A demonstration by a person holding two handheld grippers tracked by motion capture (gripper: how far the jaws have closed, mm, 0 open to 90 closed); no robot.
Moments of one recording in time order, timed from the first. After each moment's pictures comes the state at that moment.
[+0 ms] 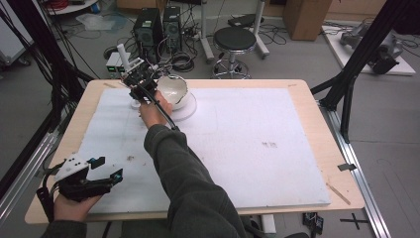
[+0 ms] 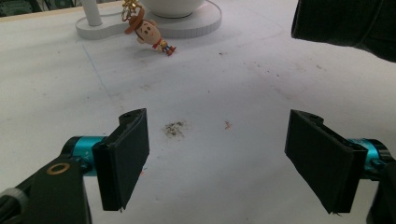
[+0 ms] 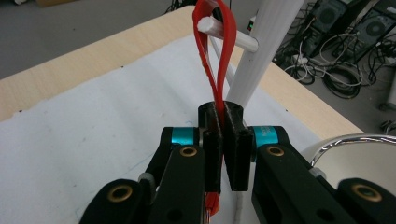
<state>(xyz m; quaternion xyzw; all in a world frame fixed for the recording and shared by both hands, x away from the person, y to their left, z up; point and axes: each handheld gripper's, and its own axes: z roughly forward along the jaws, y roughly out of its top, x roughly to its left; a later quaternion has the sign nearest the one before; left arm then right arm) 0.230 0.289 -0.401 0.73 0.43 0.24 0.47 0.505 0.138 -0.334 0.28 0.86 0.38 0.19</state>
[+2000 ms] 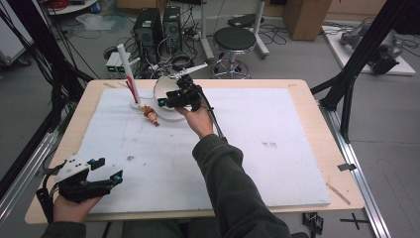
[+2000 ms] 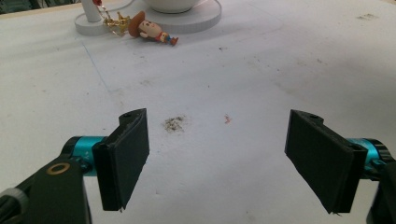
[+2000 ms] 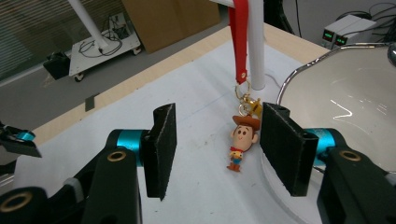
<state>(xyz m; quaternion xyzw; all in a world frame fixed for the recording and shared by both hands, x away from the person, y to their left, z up) 0.228 0.288 -0.402 0.74 0.43 0.24 0.47 0.478 -0.009 -0.325 0.26 0.82 0.51 0.02</state>
